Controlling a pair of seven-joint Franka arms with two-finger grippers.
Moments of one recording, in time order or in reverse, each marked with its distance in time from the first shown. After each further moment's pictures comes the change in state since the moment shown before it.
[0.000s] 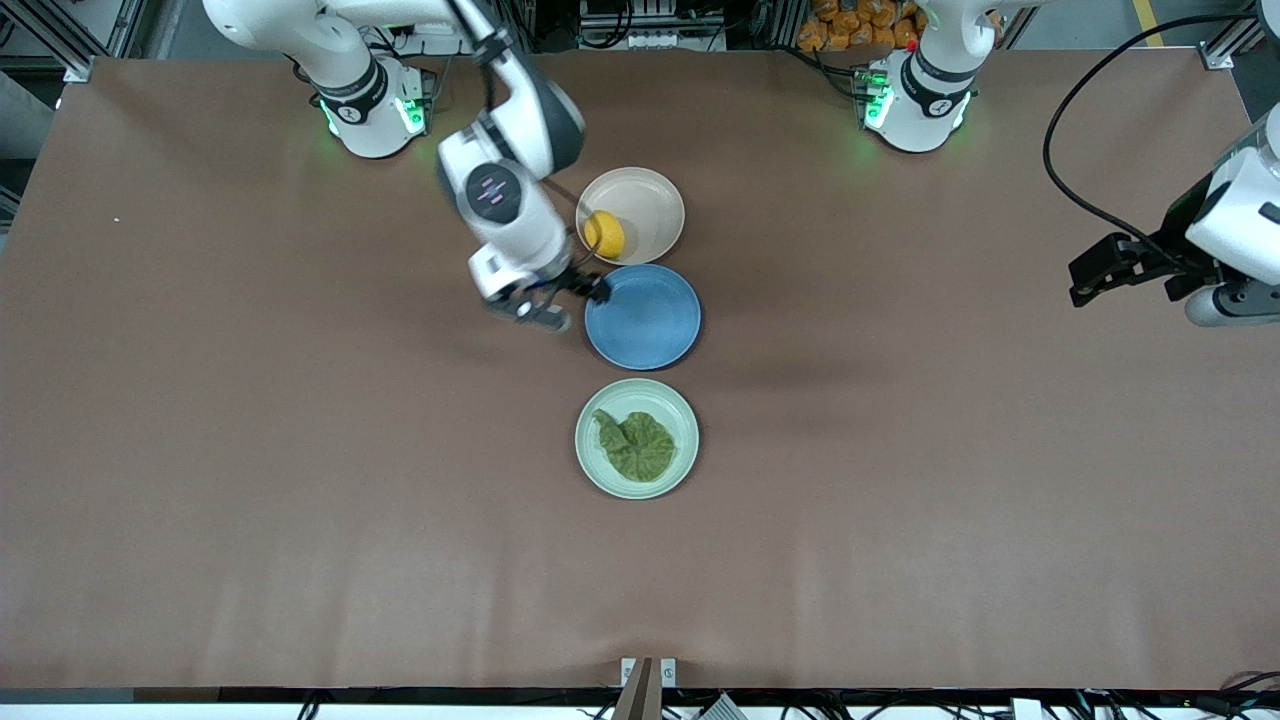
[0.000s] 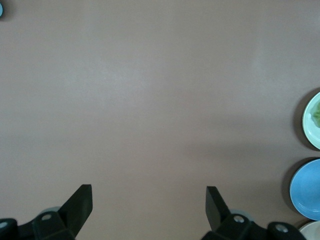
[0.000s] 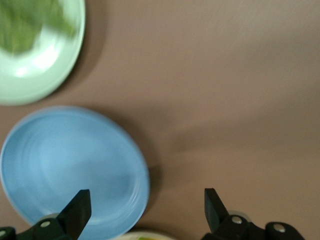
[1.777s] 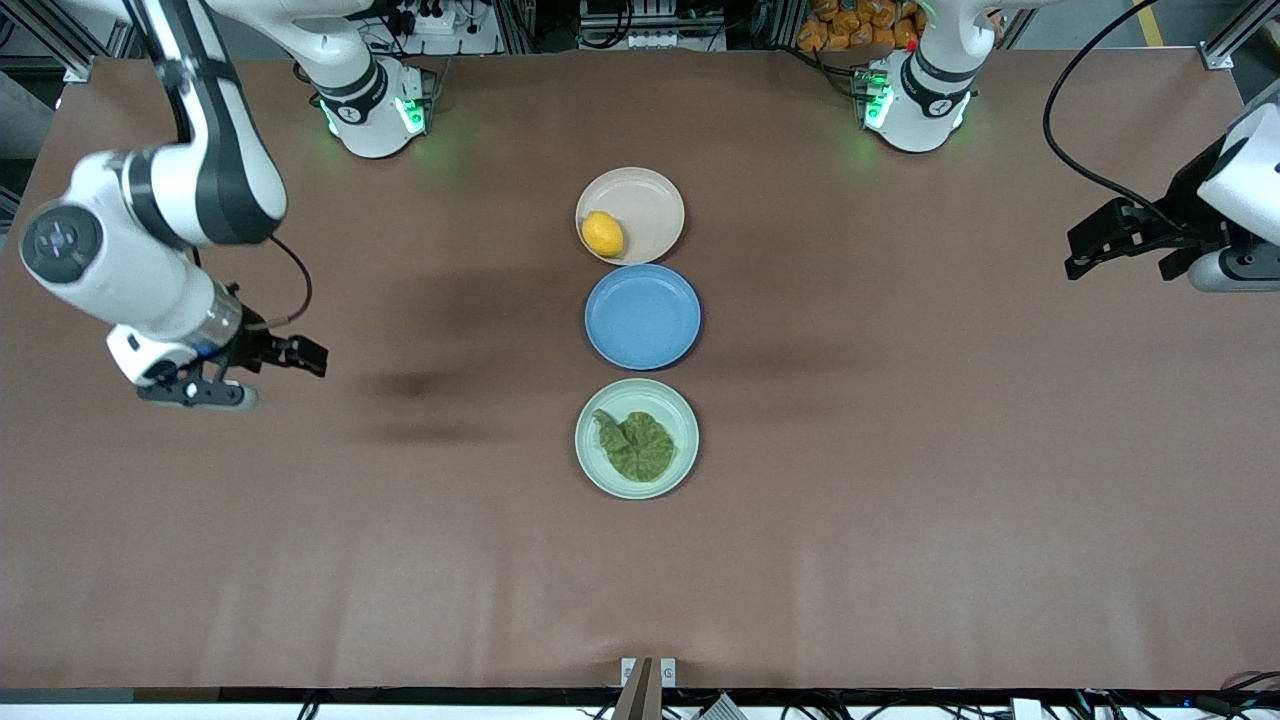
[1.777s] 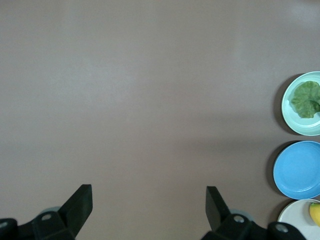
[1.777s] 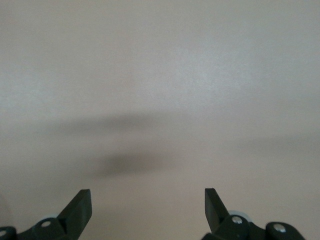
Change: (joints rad) left arm -0.057 -0.039 0.070 -0.005 -0.073 -0.033 0.056; right arm -0.842 -0.223 0.235 0.043 -0.321 -0.211 -0.636
